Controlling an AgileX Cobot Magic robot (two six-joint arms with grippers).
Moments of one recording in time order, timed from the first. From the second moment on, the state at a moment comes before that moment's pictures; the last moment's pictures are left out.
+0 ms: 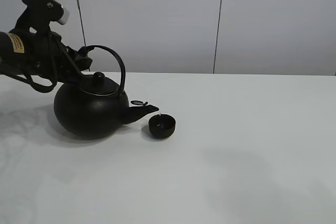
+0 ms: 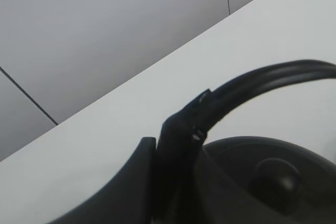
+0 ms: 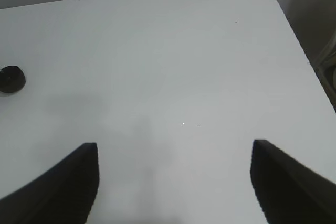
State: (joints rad) left arm -0.26 1.90 -0.85 0.38 -0.62 0.11; right arm -0.14 -0.02 -0.47 0.03 1.08 0.01
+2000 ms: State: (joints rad) left arm -0.28 1.92 -0.86 0.38 -0.63 0.17; right arm -0.14 -0.02 -0.47 0.03 1.08 0.01
